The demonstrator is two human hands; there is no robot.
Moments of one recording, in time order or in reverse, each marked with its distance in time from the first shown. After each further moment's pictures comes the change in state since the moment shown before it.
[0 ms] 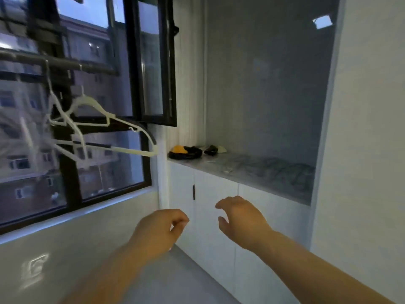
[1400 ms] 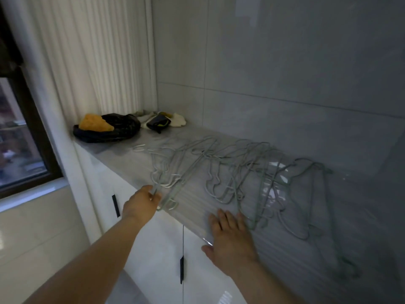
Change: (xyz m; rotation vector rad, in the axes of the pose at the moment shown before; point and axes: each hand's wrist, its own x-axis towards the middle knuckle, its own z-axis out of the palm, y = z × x) left_hand 0.553 -0.094 0.360 -0.217 -0.092 -0.540; right_hand 0.326 0.439 0.215 -0.201 -0.339 0.269
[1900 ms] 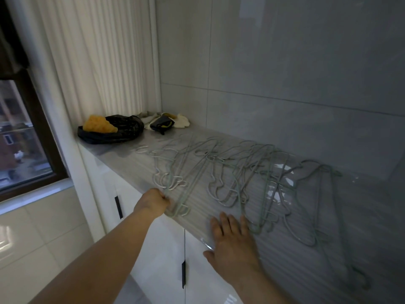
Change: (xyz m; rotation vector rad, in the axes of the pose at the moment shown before) left_hand 0.011 0.022 0.010 0.019 -0.143 -0.102; right_hand 0.000 0.000 0.001 -0.012 0.002 -0.015
